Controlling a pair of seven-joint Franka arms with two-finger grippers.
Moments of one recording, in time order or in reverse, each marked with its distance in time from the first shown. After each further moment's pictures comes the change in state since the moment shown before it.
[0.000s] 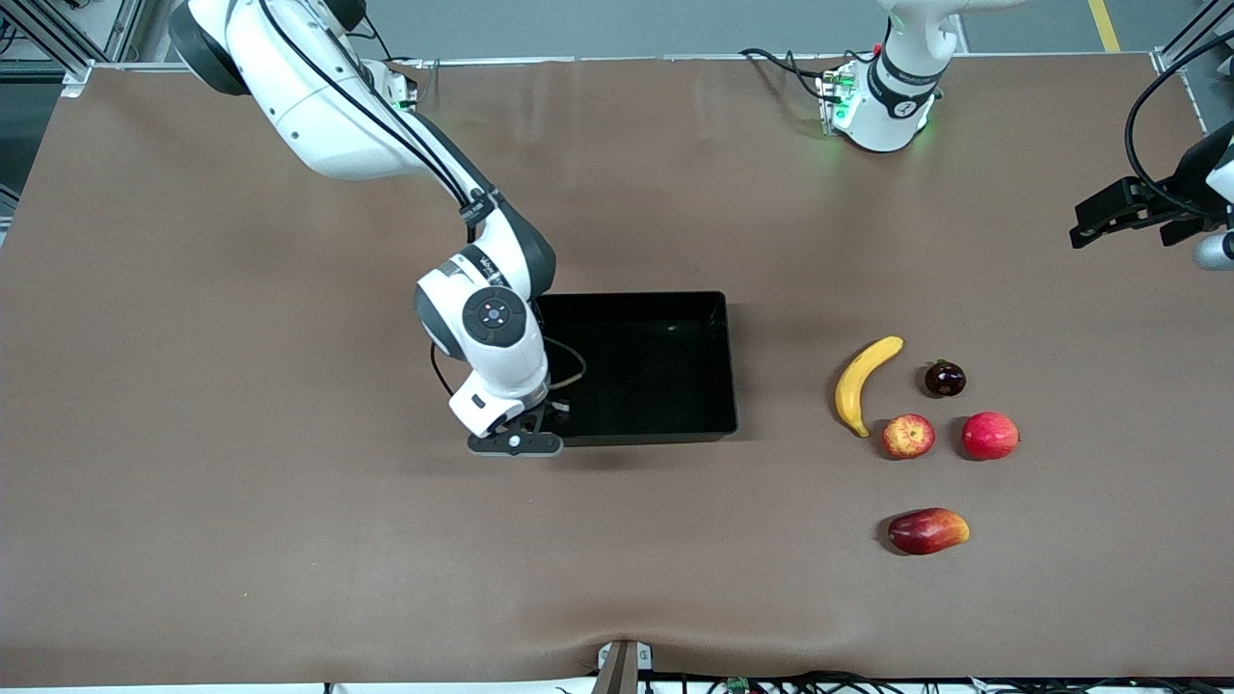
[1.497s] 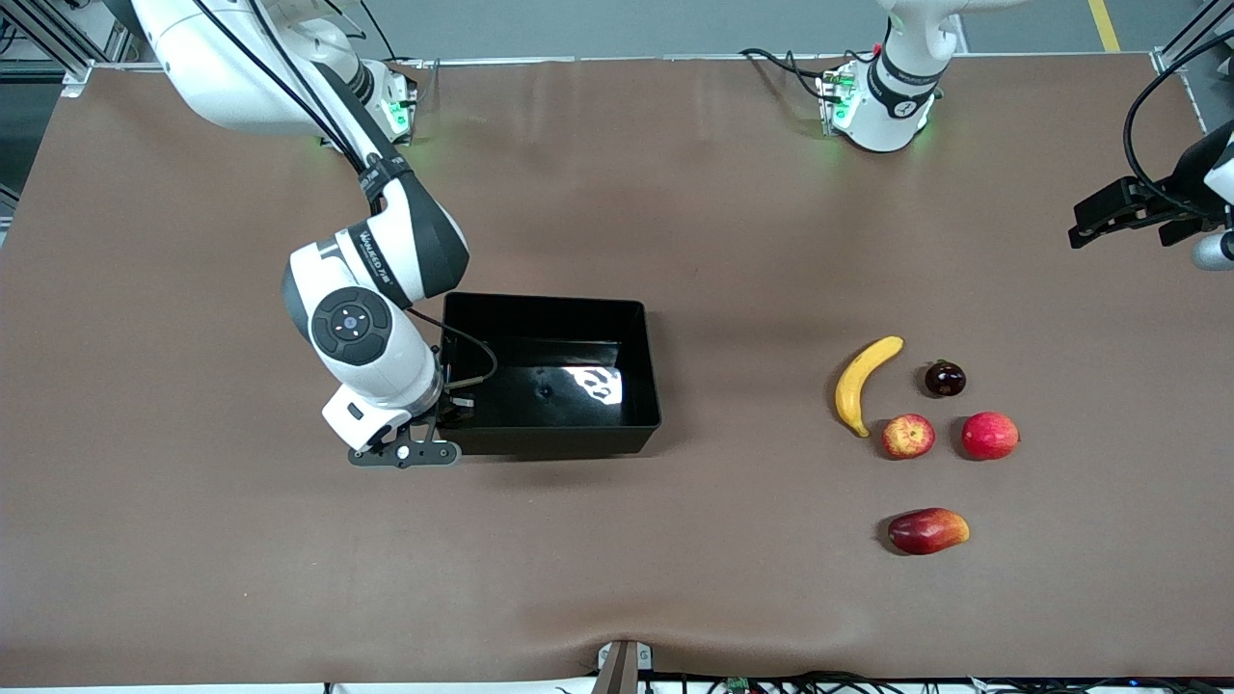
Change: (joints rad) left arm -0.001 0.000 -0.001 0.000 0.000 0.000 0.000; right arm -0.139 -0.170 -0.005 0.004 0.100 -0.277 -0.279
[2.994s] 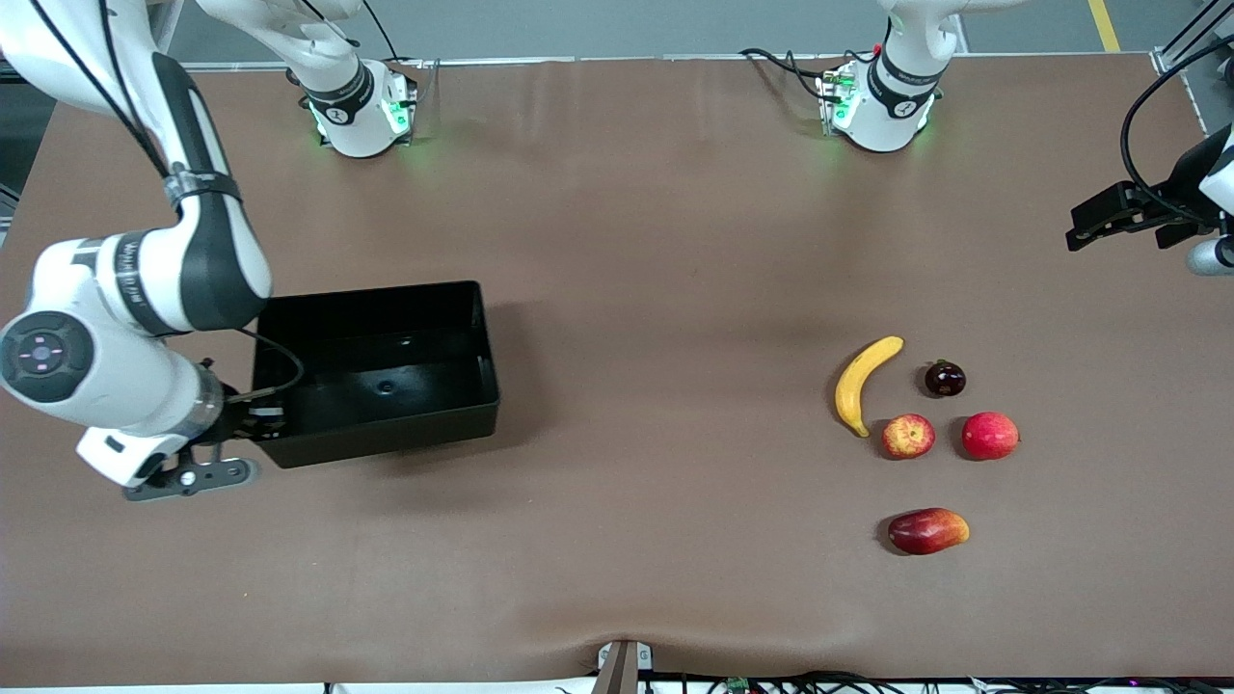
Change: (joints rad) left arm 0.000 0.006 0.000 -0.003 0.000 0.000 0.000; right arm -0.271 -0.096 -0.063 0.000 0.012 -0.110 -0.490
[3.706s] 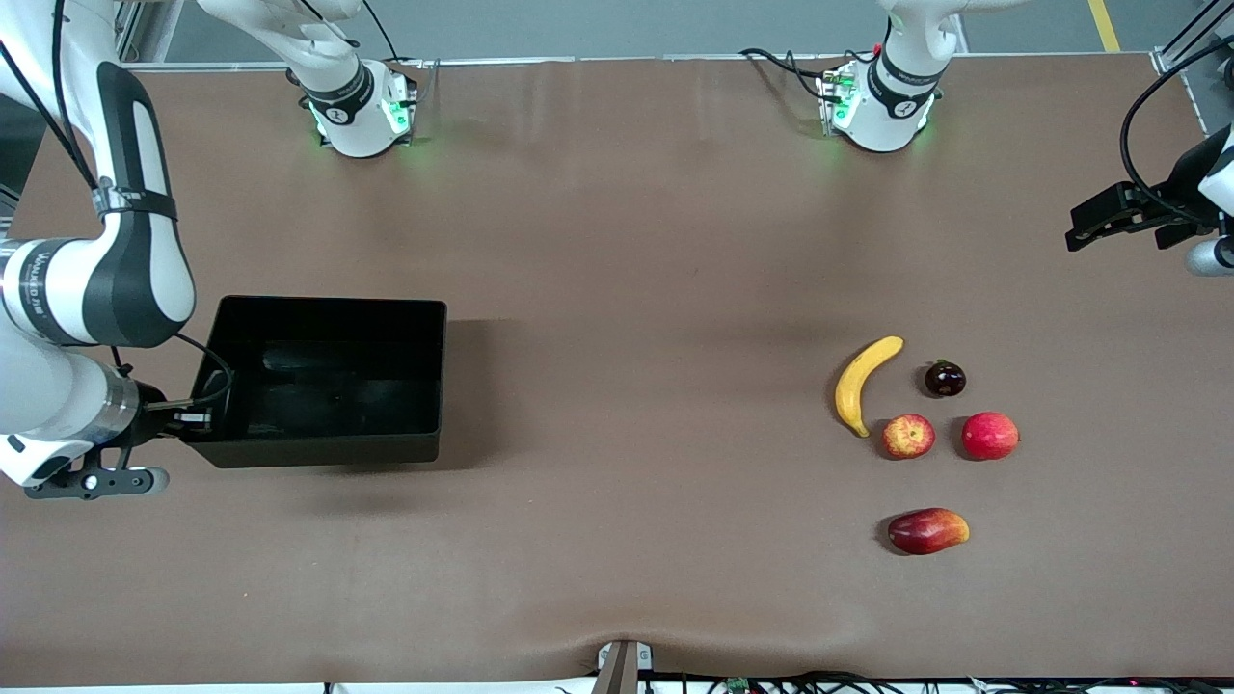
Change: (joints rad) left arm 0.000 0.001 0.000 0.000 0.000 0.000 0.000; right arm -0.010 -0.006 -0.142 -0.009 0.092 -0.003 -0.028
